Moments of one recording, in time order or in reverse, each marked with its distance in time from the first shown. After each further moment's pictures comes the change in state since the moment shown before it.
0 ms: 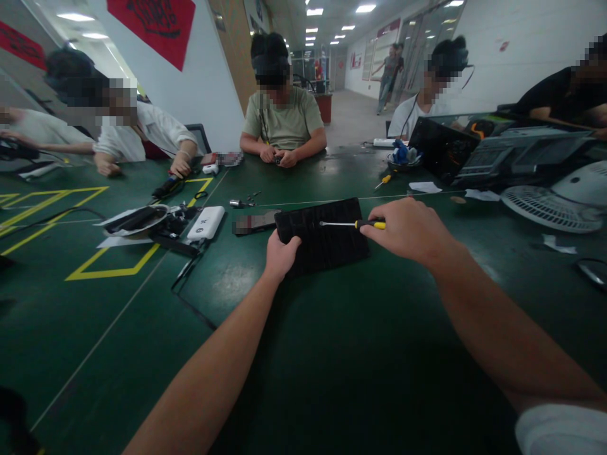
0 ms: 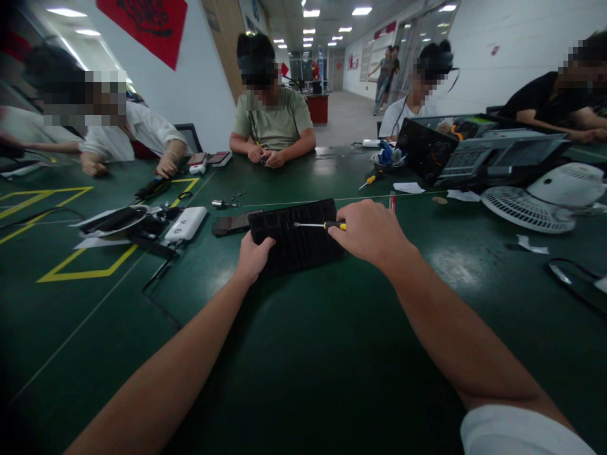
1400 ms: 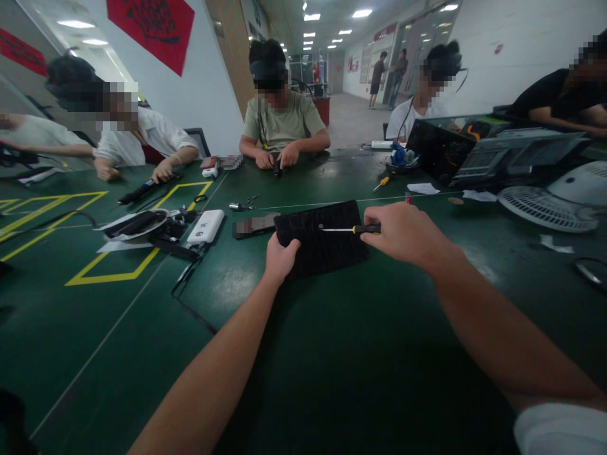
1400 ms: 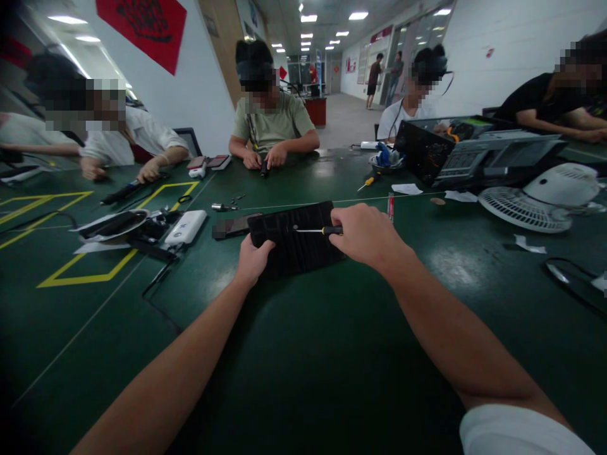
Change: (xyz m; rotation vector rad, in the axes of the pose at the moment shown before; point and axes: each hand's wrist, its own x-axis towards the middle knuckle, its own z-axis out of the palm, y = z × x) left_hand 0.000 0.001 -0.001 0.000 0.011 -0.010; right_hand 0.000 0.004 0.005 0.063 -0.011 -0.058
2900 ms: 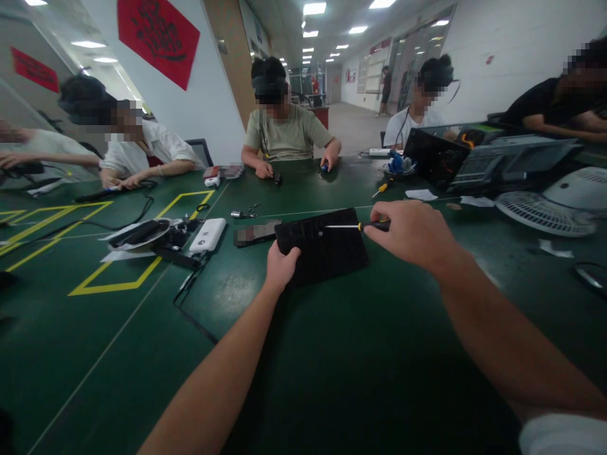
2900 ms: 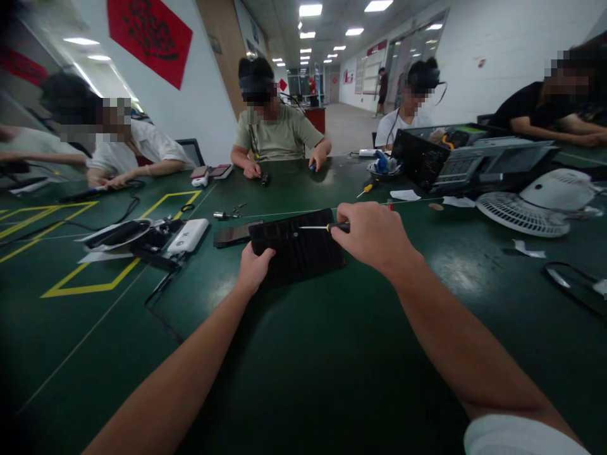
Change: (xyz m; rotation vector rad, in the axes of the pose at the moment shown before) left_hand 0.000 -0.001 -0.002 0.005 0.001 0.006; right_hand -0.002 0.001 -0.010 -0.053 0.203 0.059
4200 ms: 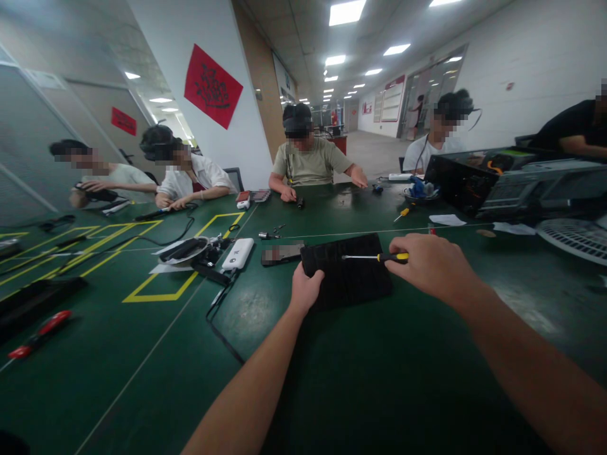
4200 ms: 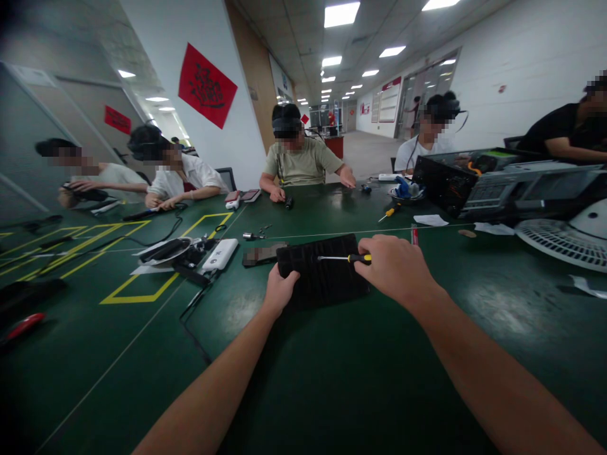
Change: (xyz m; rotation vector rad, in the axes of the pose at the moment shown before) left_hand -0.004 -0.003 -0.003 -0.043 -0.041 0.003; right_hand 0.002 -0.004 0.015 -0.007 -0.110 -0.032
